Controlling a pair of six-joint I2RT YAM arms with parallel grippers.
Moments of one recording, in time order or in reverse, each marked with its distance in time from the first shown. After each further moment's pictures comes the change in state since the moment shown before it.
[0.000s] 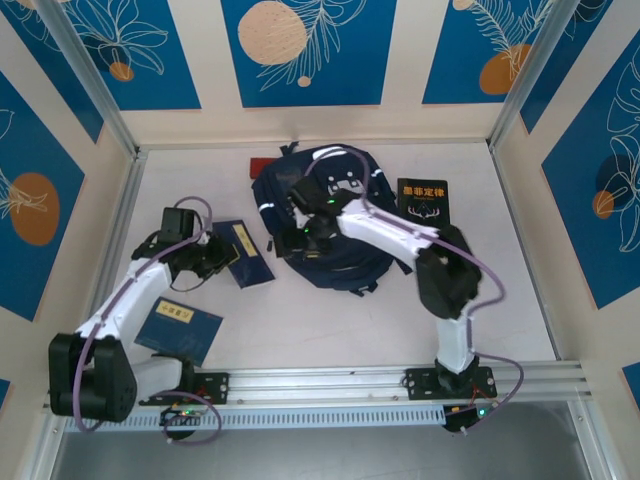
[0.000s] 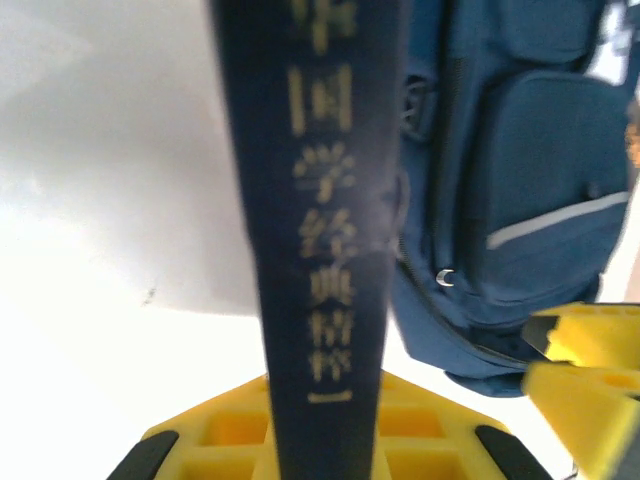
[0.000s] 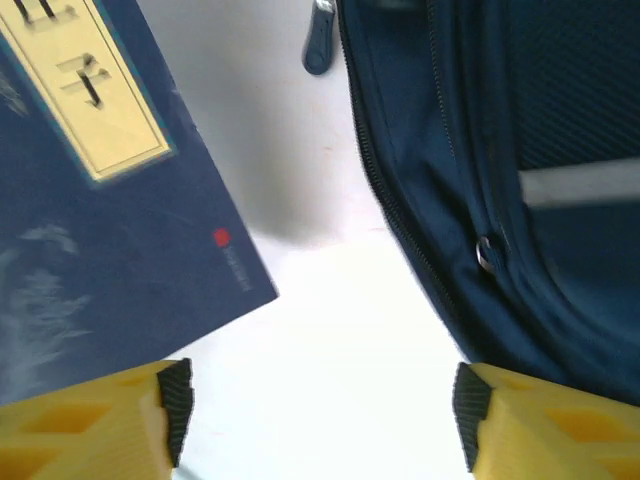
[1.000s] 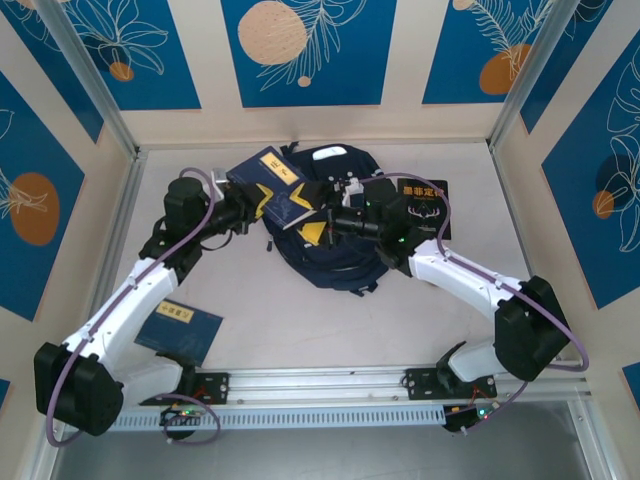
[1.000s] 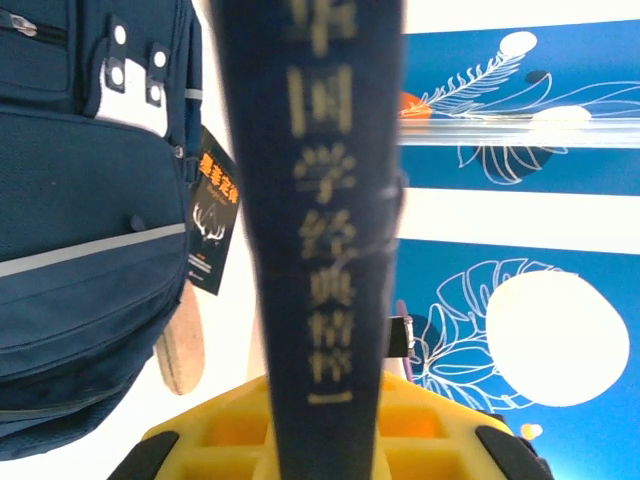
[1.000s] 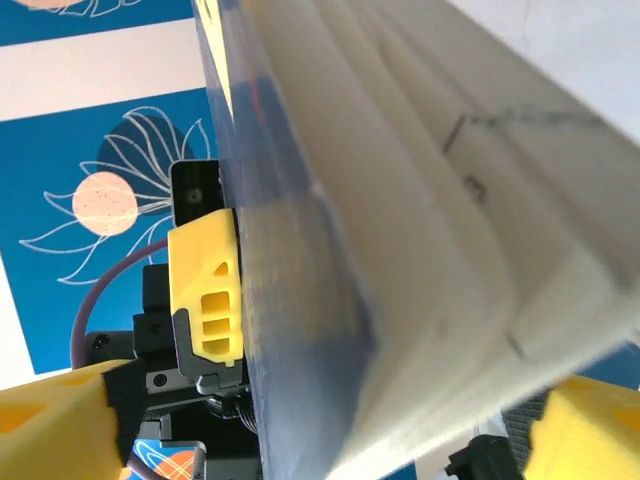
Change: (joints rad) left arm -0.234 -0.007 0.113 0.610 0.061 -0.711; right arm -0.109 -0.446 -0.583 1.105 -0.265 0.984
